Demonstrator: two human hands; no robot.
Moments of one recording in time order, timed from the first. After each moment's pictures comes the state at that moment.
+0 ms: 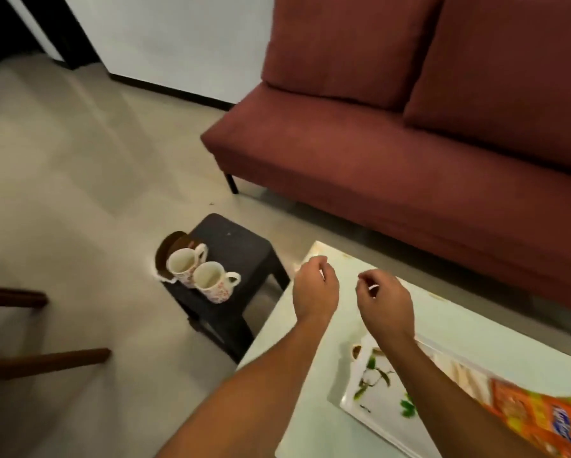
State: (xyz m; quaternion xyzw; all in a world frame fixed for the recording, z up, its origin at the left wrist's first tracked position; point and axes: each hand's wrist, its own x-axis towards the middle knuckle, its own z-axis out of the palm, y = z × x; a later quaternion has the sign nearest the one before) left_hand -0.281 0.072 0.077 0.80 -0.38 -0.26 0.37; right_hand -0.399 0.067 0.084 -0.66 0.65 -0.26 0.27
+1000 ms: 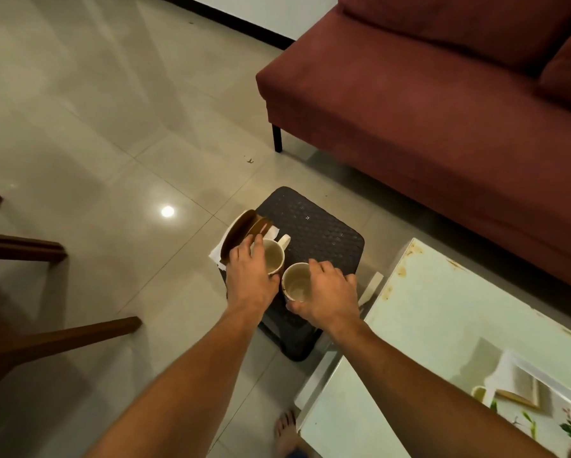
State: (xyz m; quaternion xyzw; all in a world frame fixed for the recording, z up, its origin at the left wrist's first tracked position) left_hand 0.083 0.098 -0.028 0.87 -0.47 -0.12 0.10; right_hand -0.067 0.053 -0.028 -0.82 0.53 0.04 0.21
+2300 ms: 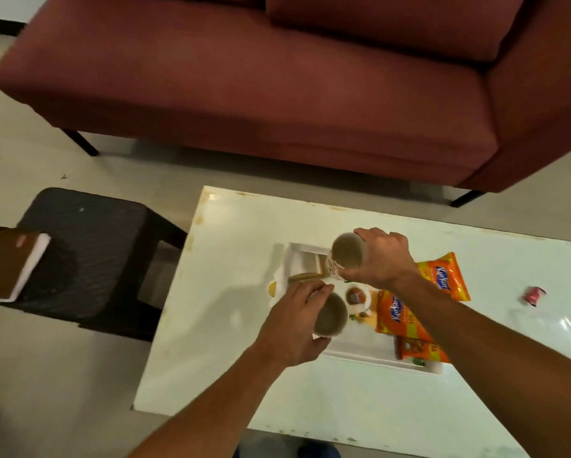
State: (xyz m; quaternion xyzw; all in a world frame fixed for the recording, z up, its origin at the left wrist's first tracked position) left_hand -0.371 0.161 -0.032 0.46 -0.84 -0.26 0.15; right_hand -0.595 0.069 -0.010 -0.68 0.70 0.02 0.20
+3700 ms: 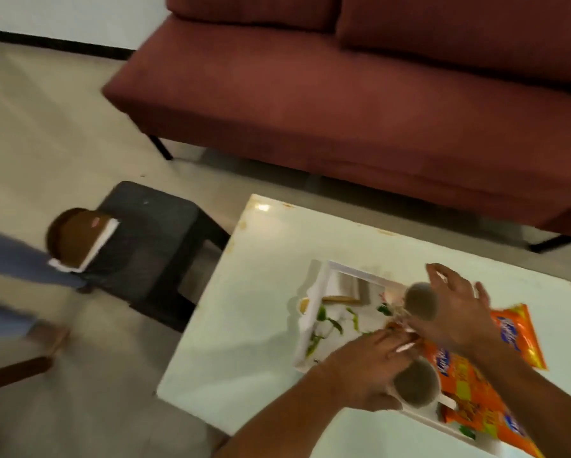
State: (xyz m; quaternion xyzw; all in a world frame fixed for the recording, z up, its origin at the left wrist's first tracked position) left_hand -0.434 0.162 -0.060 0.31 -0.90 -0.29 0.11; right_hand -0.640 0.086 -0.034 -0.71 0.67 0.04 0.20
